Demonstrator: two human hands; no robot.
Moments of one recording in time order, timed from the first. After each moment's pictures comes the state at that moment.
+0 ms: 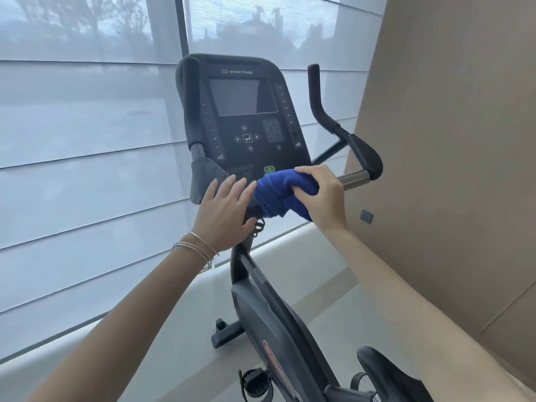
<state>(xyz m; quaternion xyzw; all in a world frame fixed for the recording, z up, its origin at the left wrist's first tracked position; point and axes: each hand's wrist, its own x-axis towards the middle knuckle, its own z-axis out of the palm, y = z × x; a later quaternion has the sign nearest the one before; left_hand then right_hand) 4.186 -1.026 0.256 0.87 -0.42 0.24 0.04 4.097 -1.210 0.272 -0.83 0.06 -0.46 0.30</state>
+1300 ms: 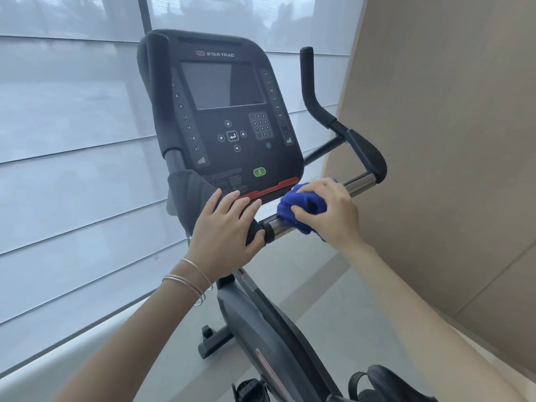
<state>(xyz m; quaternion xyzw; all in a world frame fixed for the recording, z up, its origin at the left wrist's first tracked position) 4.231 -1.051 0.250 0.84 -0.47 0.25 0.08 4.142 -1.243 0.250 -0.88 0.13 -0.41 0.19</state>
